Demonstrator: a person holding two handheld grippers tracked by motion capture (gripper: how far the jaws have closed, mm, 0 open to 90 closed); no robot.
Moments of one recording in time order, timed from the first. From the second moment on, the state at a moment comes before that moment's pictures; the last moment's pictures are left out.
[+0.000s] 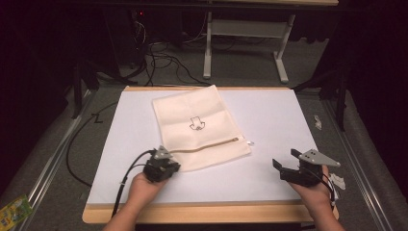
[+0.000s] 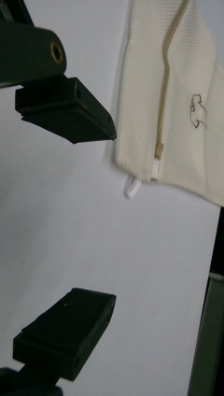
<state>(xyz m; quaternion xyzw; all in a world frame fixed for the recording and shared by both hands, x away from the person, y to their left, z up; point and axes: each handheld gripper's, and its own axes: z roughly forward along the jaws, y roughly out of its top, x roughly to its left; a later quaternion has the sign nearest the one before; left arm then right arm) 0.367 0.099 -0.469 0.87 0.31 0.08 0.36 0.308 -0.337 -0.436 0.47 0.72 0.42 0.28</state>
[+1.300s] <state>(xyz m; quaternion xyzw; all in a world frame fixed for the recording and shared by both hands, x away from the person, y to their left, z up) 0.356 0.082 -0.466 0.89 0.27 0.06 0.37 0.292 -0.315 -0.463 0.45 0.80 0.35 0.19</state>
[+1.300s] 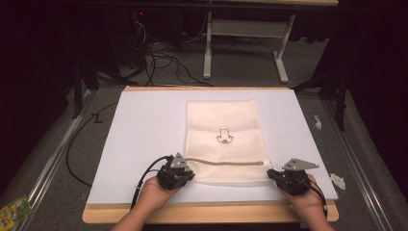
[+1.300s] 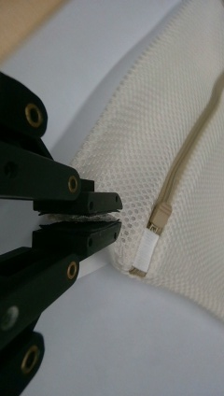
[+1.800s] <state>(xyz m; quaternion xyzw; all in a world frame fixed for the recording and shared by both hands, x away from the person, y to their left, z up) 0.338 0.074 -0.460 0.91 0.25 0.03 0.34 0.279 -0.312 -0.466 0.44 0.81 0.32 0.21</state>
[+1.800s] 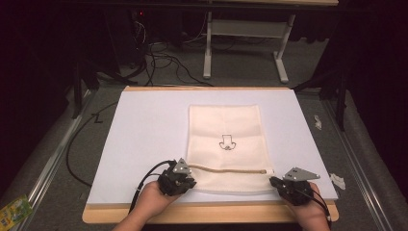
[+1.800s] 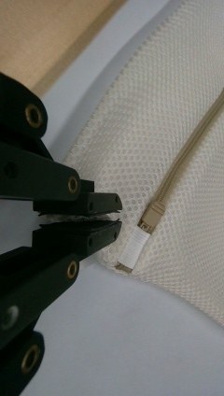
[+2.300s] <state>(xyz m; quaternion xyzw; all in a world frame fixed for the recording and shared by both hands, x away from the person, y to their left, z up) 0.343 0.091 -0.458 0.89 0.29 0.04 0.35 0.274 -0.315 -0.460 0.45 0.79 0.36 0.19</state>
